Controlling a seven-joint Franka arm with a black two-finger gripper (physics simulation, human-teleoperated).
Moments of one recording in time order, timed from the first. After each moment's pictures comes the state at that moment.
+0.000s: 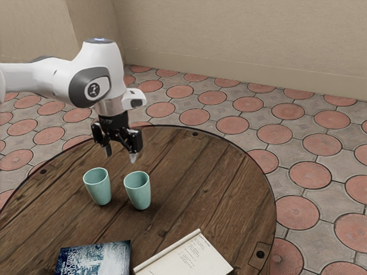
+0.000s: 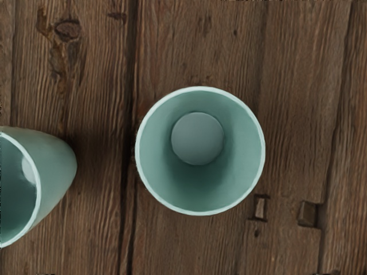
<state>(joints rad) -0.01 -0.02 -0.04 -2.04 0.02 1.95 -0.17</state>
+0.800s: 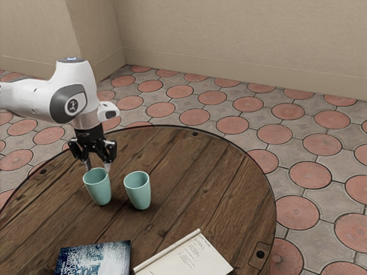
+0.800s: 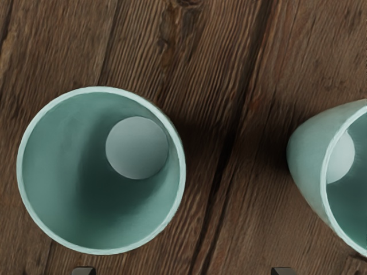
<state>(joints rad) 0.14 -0.02 -0.04 -2.17 0.01 2.07 -0.21</state>
